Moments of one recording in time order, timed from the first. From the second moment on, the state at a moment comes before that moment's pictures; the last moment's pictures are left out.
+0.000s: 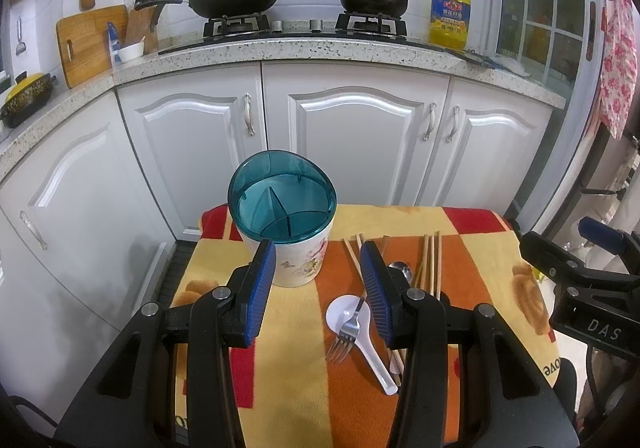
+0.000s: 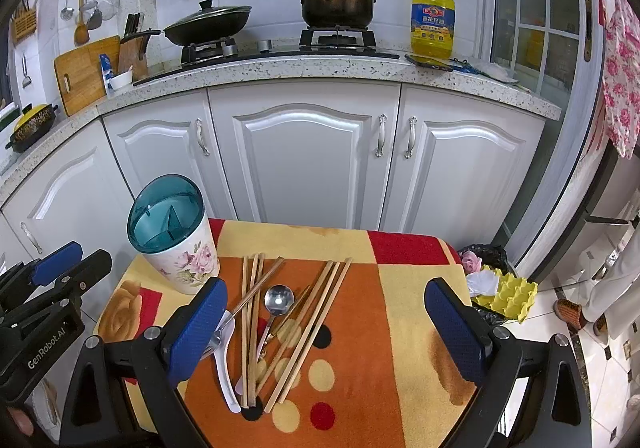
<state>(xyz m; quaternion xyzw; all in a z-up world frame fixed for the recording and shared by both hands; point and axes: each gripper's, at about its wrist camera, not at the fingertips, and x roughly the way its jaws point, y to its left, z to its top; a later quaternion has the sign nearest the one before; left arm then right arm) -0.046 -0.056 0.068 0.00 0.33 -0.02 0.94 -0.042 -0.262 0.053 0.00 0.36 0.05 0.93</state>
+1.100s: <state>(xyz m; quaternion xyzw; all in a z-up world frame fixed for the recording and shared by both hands) -0.040 -0.056 0.059 -0.01 0.34 -0.02 0.94 -0.034 -0.264 0.044 -0.01 0.37 0.04 0.93</state>
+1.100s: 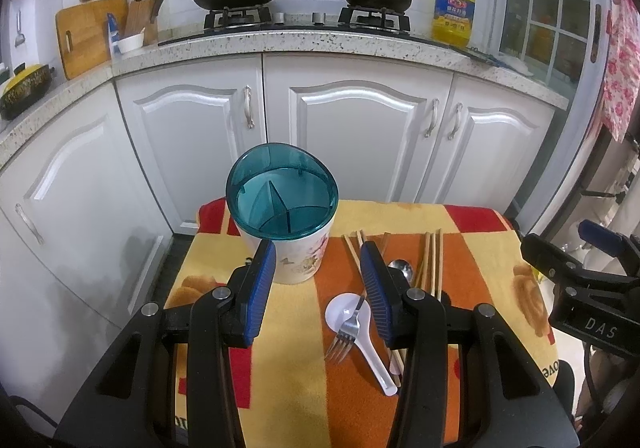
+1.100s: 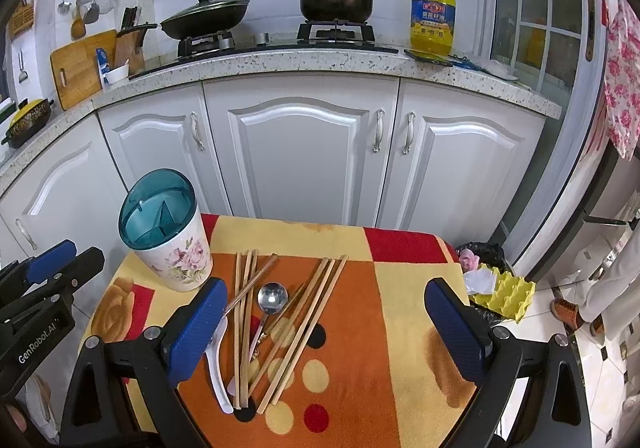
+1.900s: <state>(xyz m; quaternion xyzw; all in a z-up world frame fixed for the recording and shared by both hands) -0.015 -0.027 0.007 -0.06 0.43 -0.06 0.90 0.000 -0.271 -0.014 0.02 0.43 0.11 0.89</state>
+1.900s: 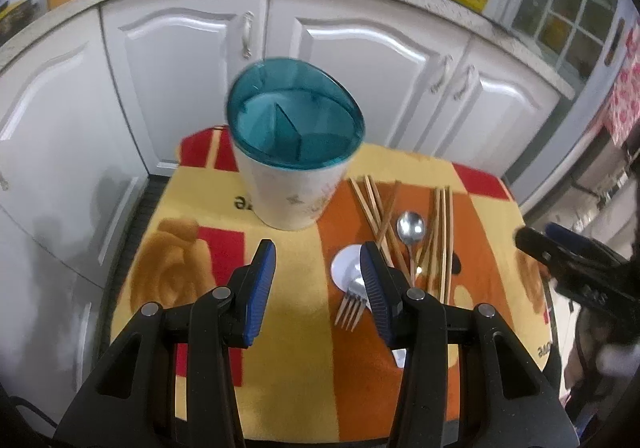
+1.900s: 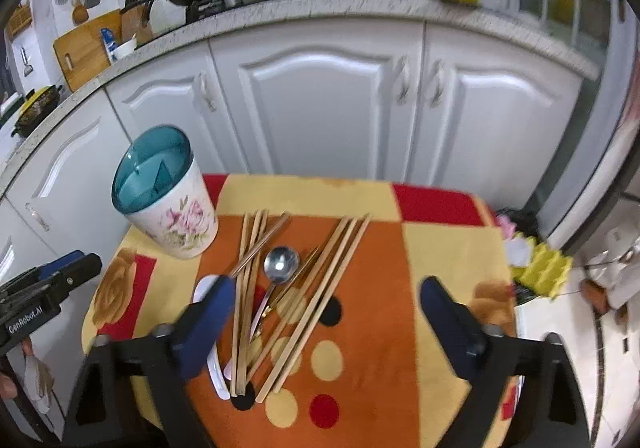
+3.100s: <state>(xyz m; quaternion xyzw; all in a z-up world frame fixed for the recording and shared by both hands) 0.087 -0.116 -0.099 0.02 0.53 -0.12 0.84 0.114 -0.295 -0.134 0.09 0.54 0.15 0.83</state>
